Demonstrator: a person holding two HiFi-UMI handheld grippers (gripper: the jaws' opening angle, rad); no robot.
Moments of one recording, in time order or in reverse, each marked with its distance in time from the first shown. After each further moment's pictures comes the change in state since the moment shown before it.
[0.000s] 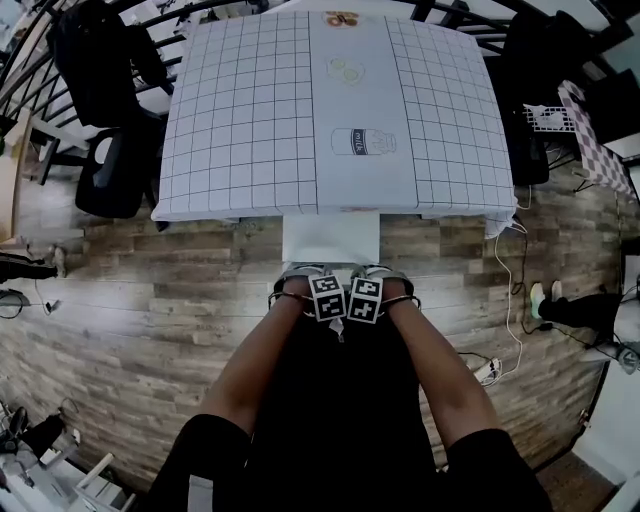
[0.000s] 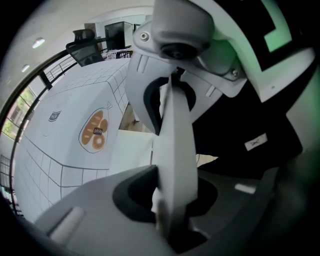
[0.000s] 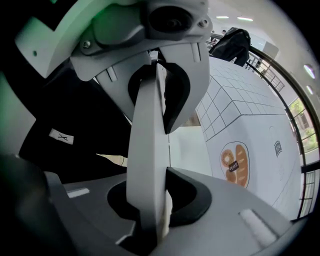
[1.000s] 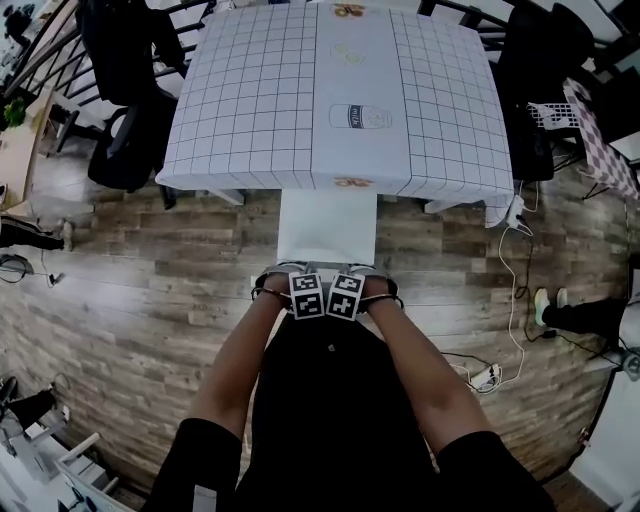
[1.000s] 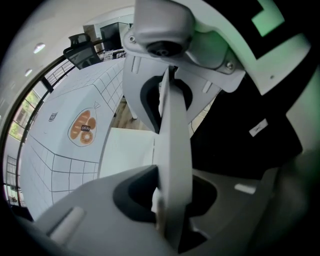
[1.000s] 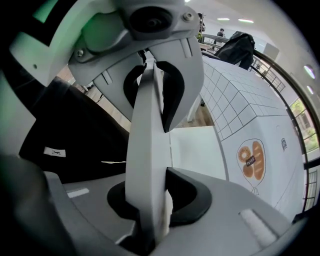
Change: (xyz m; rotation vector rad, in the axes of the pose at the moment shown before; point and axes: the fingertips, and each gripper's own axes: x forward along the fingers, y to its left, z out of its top) left arm -0.006 -0.087 -0.025 0.001 0.029 0.051; right arm 0.000 0.087 0.019 0.002 -0.023 0.010
